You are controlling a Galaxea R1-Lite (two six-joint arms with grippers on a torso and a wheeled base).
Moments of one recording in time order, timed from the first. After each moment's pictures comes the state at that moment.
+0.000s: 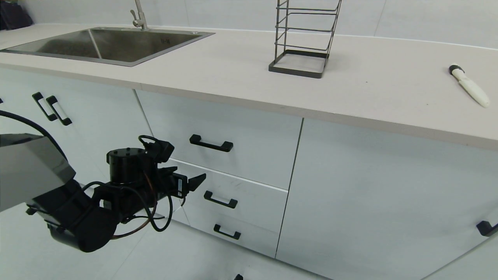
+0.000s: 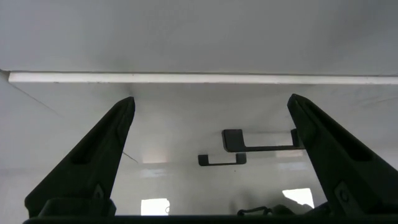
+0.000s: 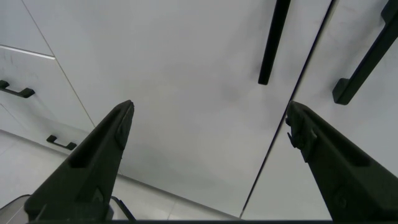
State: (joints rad) left arm -0.27 2.00 -0.56 -1.07 -0.17 0.00; right arm 0.00 0.00 0.00 0.00 0.03 0.00
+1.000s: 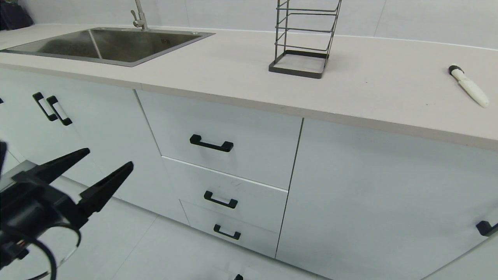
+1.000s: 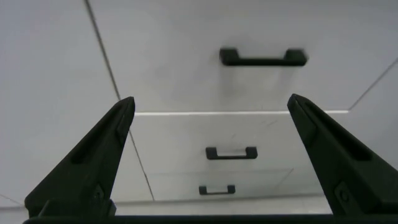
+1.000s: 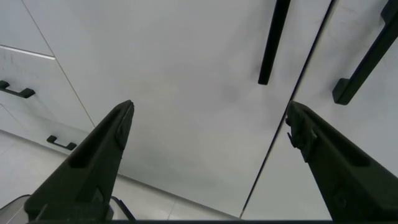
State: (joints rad) left arm -0.23 1.09 -0.18 -0.99 -0.16 0.01; right arm 0.00 0.00 0.00 0.00 0.03 0.00
